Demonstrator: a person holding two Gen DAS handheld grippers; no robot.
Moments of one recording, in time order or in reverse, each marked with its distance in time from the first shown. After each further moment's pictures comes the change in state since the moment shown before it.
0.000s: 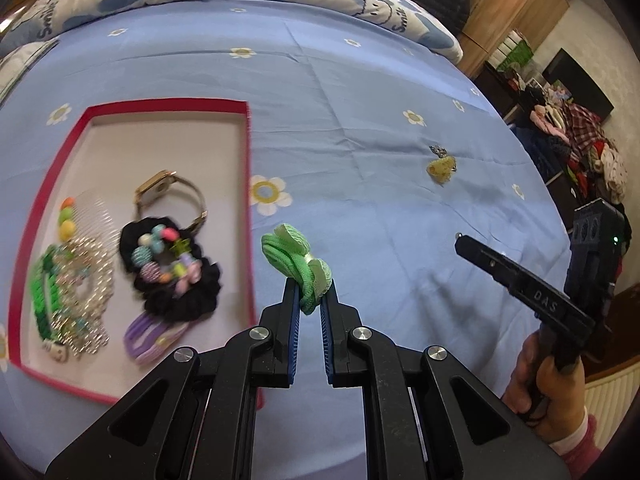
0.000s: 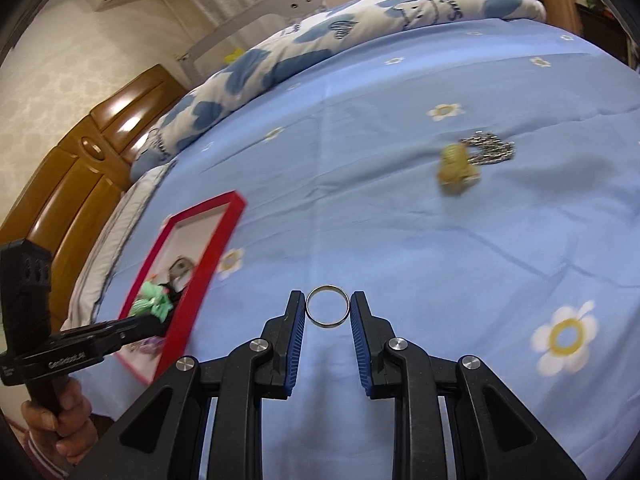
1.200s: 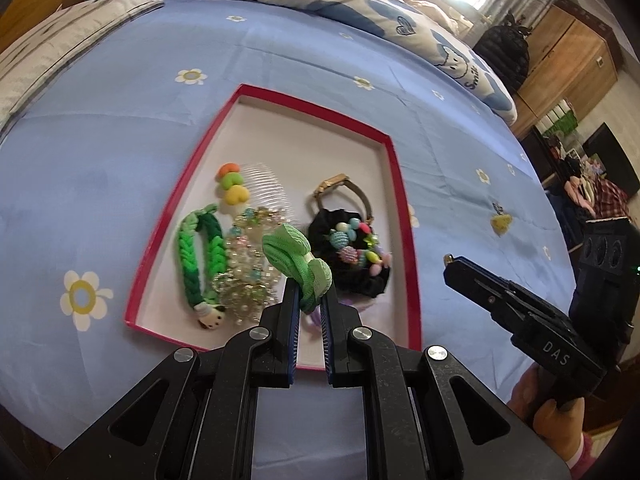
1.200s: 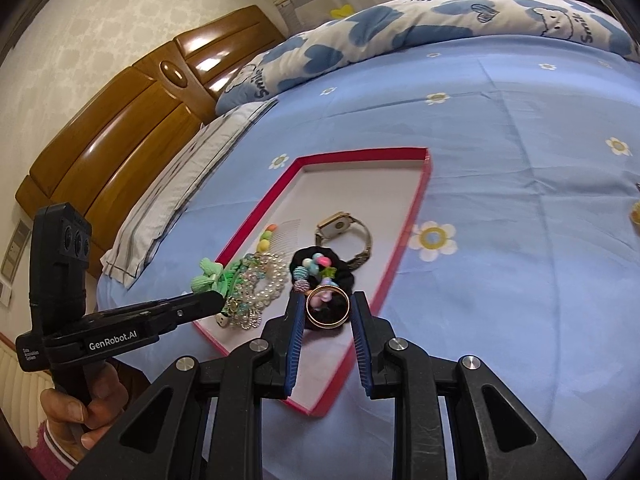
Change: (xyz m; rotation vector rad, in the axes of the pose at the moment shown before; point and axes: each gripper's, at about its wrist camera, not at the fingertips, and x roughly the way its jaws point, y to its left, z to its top) left arm -0.054 0.122 -0.029 -0.221 -0.086 0.078; right arm 0.061 0.160 -0.017 -0.232 0.122 0.196
